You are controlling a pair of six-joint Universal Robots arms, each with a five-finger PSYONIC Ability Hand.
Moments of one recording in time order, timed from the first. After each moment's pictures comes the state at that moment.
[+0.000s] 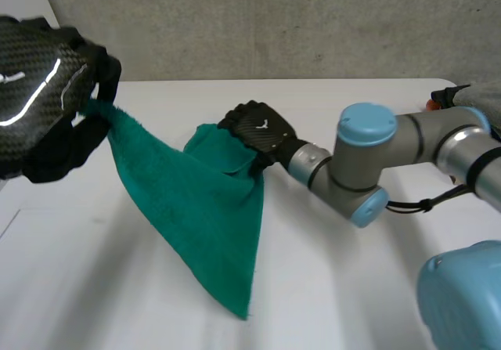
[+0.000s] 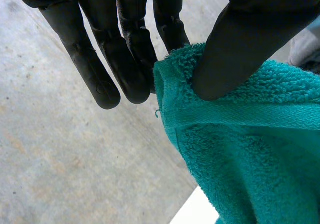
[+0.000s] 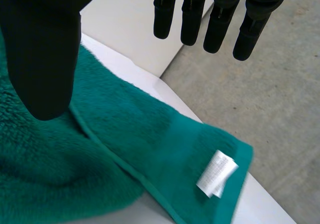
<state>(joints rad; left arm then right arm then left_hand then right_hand) 4.49 -0.98 -1.89 3.14 -1.16 3.46 2.14 -0.51 0.71 -0.16 1.08 2.79 1.15 1.20 1.19 1.20 0.98 0.38 0.33 0.38 0.37 0.22</state>
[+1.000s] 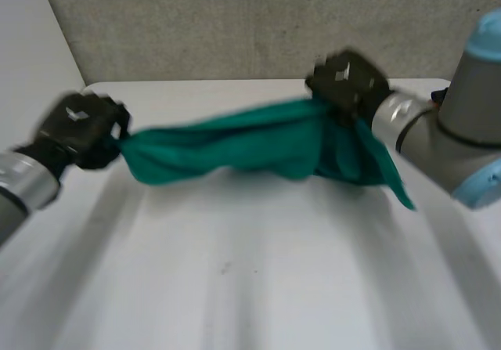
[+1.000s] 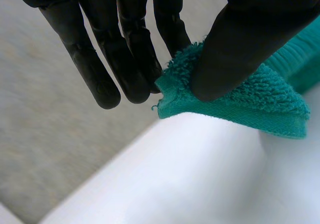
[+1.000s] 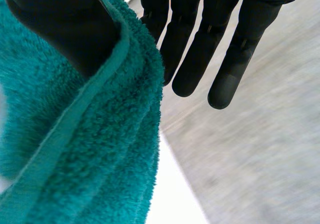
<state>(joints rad) 4.65 -1.67 -1.82 3.41 -1.07 3.50 1.95 -1.06 1.13 0.05 1.18 2.50 1.15 1.20 1.19 1.20 0.98 1.10 1.17 1.19 1.19 0.98</state>
